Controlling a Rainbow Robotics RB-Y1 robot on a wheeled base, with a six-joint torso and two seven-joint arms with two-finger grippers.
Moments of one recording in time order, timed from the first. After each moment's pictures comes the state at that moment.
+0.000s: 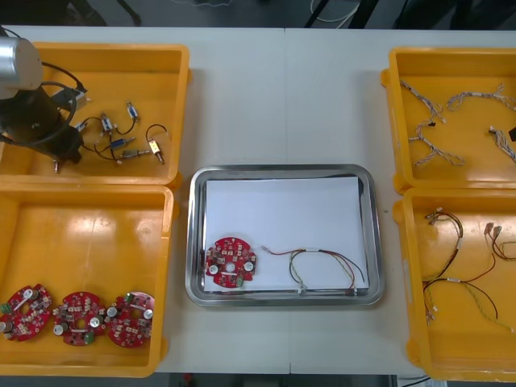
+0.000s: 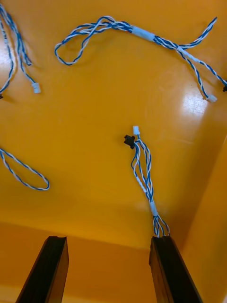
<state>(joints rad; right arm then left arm) -0.75 -0.79 -0.27 -1.14 -0.64 1.55 2.03 -0.96 0.69 -0.19 -0.75 0.60 1.38 -1.96</state>
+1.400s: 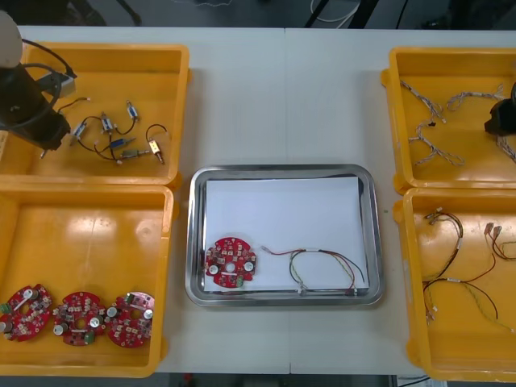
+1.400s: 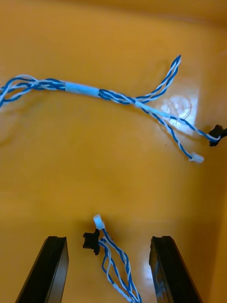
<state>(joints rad) -0.99 -0.74 -0.12 -0.53 -0.60 1.03 2.03 -0.95 0.76 -0.19 -0.92 0.63 1.53 -1.96</state>
